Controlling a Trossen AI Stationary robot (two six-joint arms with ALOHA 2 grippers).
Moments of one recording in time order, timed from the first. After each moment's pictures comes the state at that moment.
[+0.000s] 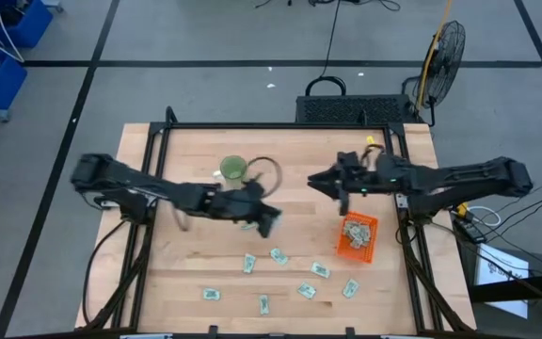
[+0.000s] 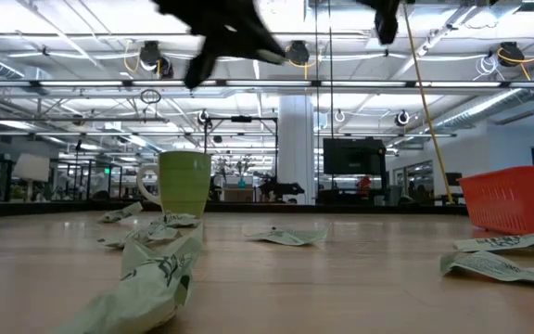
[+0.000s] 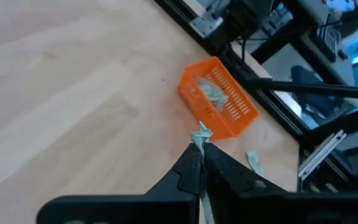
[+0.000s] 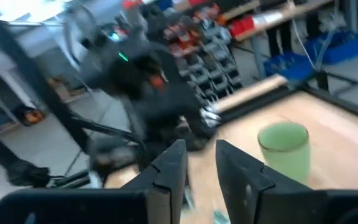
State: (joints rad) left arm -0.17 1.57 1.08 -0.05 -0.23 -0.84; right arm 0.02 0.98 0.73 0.19 0.06 0.42
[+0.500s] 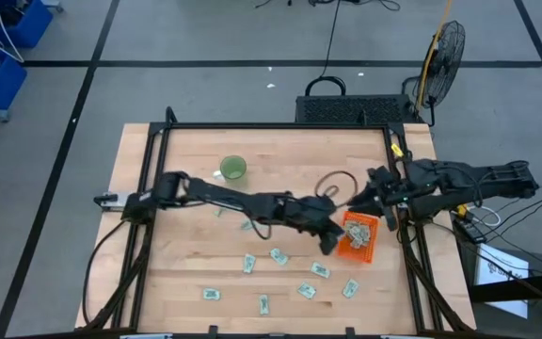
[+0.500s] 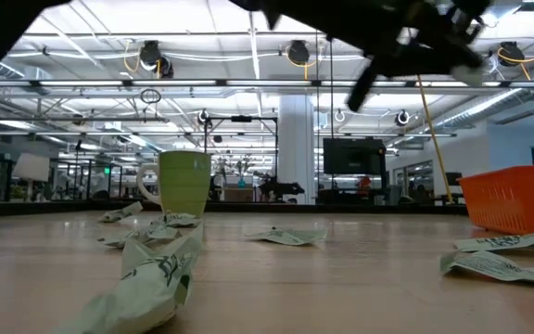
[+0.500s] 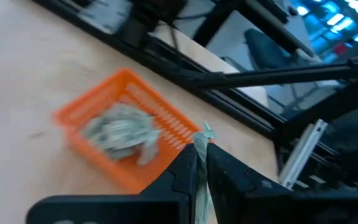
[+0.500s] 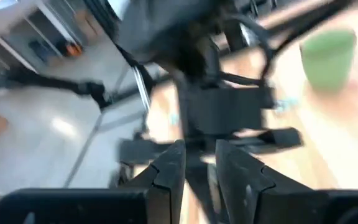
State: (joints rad) left arm -0.12 2.25 1.85 -0.05 0.03 -0.61; right arm 0.12 0.62 0.74 -0.46 -0.10 0.49
